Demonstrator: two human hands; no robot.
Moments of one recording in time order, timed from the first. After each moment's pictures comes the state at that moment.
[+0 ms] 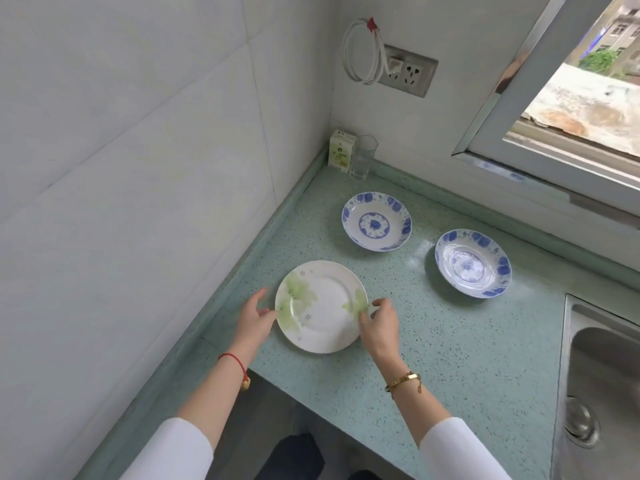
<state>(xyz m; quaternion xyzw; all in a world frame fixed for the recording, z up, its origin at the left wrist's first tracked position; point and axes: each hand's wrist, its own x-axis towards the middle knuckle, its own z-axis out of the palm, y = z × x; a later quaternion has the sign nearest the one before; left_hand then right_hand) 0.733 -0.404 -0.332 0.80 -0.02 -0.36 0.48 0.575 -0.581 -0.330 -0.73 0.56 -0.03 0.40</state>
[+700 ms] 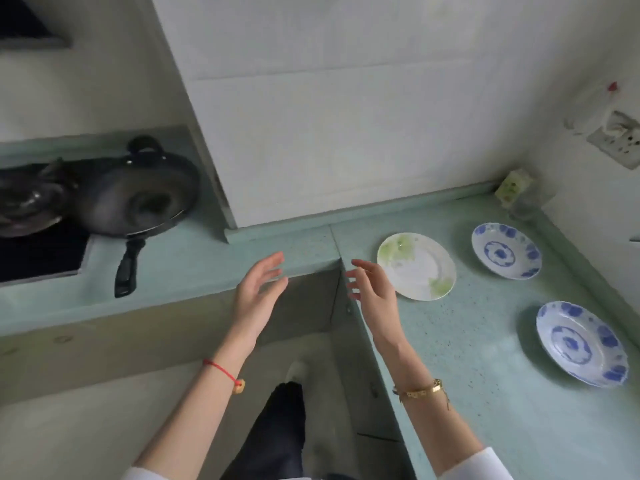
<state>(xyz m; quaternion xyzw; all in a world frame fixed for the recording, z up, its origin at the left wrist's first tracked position) 0.434 -0.240 -0.208 0.73 0.13 0.04 0.67 0.463 -0.435 -0.213 -0.72 0.09 0.04 0.68</state>
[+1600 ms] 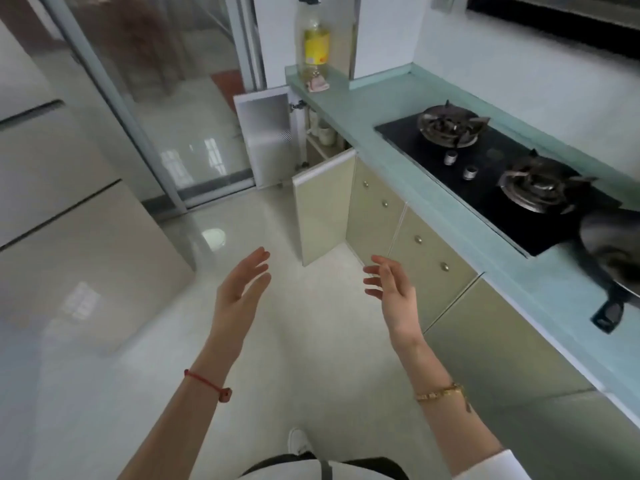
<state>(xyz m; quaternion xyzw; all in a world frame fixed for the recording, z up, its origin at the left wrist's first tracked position) -0.149 0.048 -0.165 0.48 0.54 0.49 0.49 0.085 0.040 -0.196 -0.61 -0.34 0.43 0.56</state>
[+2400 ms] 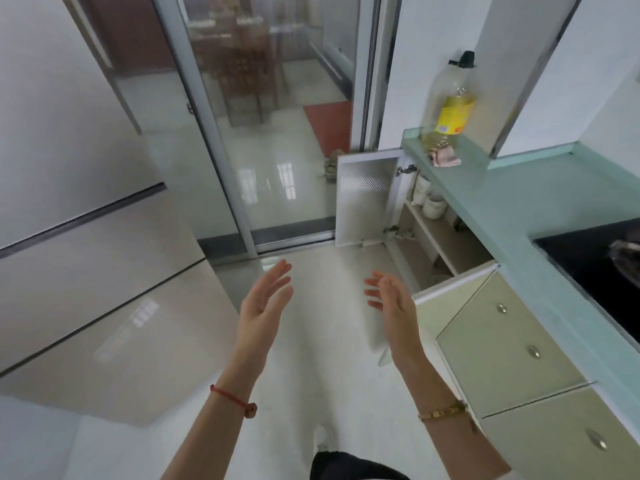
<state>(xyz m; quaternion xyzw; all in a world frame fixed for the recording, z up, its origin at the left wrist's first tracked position) -0.339 0.444 -0.156 0.42 0.57 0.56 0.43 -0.139 0.490 -0.191 -0.54 -0.44 0.50 0.52</state>
